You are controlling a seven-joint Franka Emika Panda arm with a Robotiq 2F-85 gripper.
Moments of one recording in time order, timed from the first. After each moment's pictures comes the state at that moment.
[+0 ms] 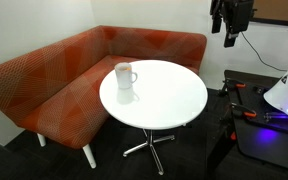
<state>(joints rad) 0.19 -0.31 0.28 -2.32 0.02 1.83 0.12</state>
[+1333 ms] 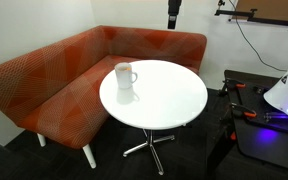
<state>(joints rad) 0.12 -0.11 0.18 -2.09 -0.08 2.01 0.17</state>
